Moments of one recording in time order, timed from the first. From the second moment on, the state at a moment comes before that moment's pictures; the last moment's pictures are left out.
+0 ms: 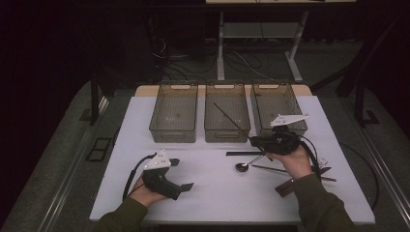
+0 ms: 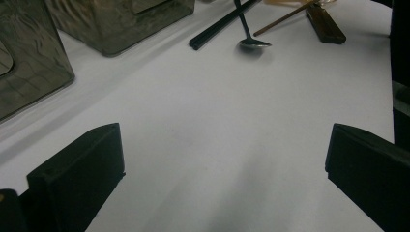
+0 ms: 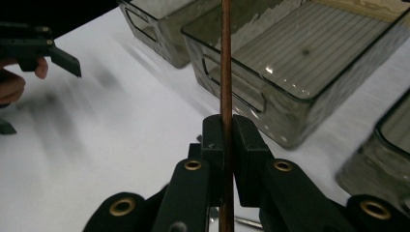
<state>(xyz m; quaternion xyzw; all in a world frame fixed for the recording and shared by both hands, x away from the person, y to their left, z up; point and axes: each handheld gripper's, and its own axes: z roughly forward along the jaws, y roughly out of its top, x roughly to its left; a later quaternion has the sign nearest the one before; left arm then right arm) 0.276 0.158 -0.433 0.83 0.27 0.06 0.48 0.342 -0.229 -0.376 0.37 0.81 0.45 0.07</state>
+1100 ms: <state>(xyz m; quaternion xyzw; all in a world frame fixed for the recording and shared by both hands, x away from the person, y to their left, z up) 0.274 0.158 -0.431 0.83 0.26 0.07 0.49 0.395 -0.126 -0.353 0.39 0.80 0.46 0.08</state>
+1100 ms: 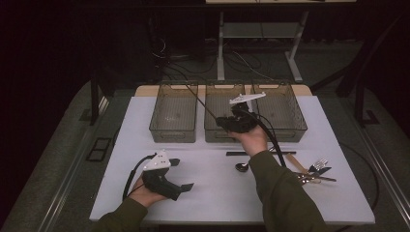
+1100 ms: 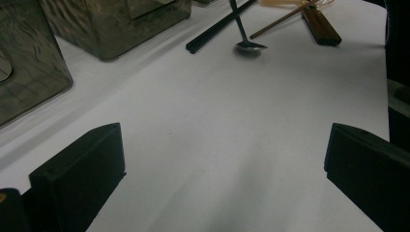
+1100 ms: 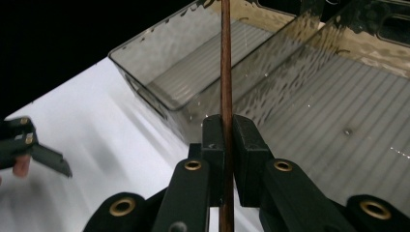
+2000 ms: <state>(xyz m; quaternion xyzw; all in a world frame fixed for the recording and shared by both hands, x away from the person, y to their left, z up) 0.275 0.156 -0.431 0.84 0.25 0.06 0.48 0.445 -0.043 -0.351 0.41 0.78 0.46 0.11</state>
